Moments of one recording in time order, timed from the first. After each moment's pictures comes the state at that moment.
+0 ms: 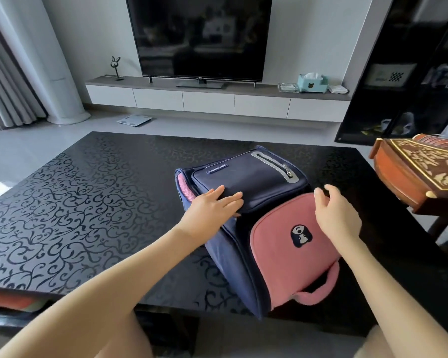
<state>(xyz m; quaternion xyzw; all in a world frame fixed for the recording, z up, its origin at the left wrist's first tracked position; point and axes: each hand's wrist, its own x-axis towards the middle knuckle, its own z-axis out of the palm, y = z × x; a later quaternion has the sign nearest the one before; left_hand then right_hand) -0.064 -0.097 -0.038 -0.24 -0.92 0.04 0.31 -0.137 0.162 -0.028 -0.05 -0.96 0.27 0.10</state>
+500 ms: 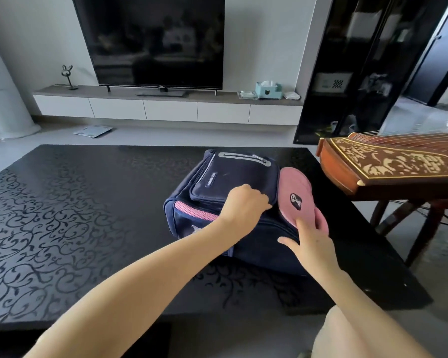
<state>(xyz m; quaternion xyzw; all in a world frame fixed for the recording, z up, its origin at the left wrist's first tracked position) -0.095 0.061 0.009 -0.16 -0.98 0.04 0.10 -0.077 0.237 -0.073 0.07 -0.98 0.12 0.14</state>
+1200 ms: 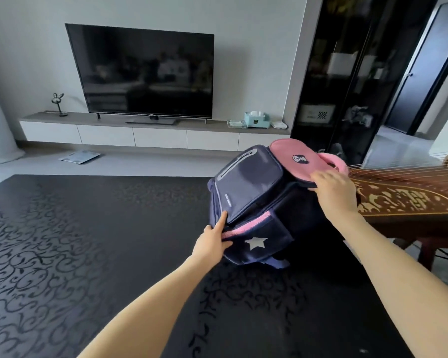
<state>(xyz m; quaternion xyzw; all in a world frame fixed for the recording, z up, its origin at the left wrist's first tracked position) -0.183 0.039 -0.069 0.00 -0.95 -0.31 0.03 -0.254 0.311 0.043 0.12 -0.93 -0.01 0.35</state>
